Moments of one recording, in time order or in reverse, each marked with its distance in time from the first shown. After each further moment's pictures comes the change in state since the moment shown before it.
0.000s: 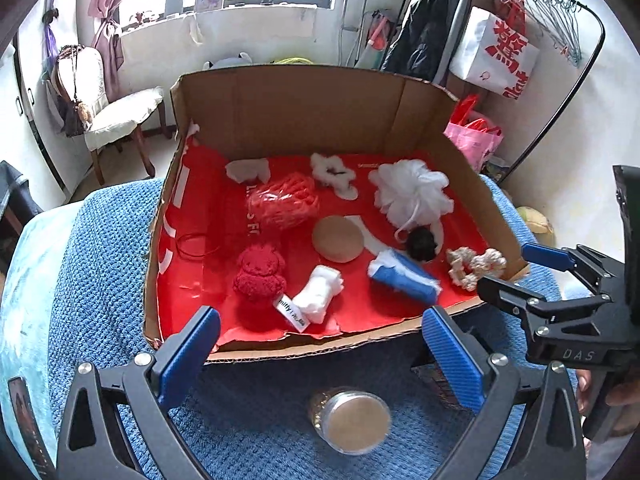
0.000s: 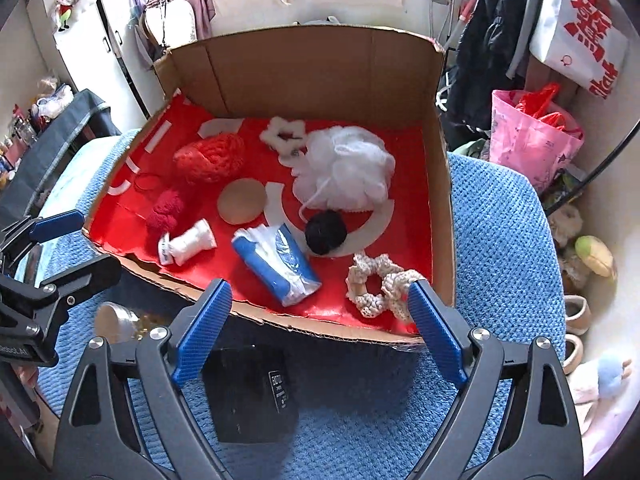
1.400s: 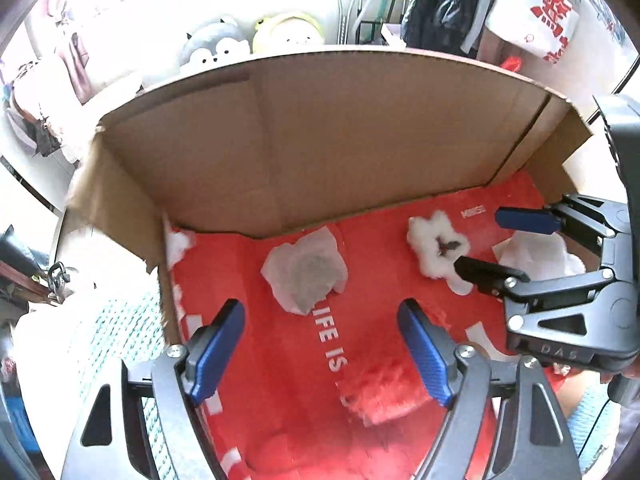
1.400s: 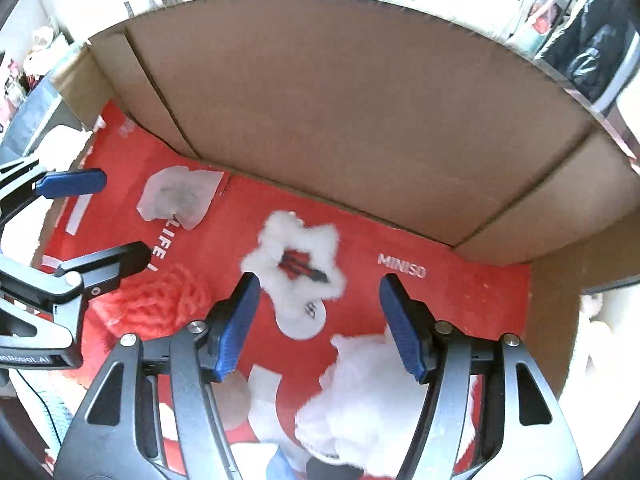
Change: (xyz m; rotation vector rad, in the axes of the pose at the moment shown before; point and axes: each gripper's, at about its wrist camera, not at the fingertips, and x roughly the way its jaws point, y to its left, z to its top) left arm 0.125 0.078 0.142 0.103 0.201 0.028; right arm 0.154 0.031 0.158 -0.164 0.185 0.022
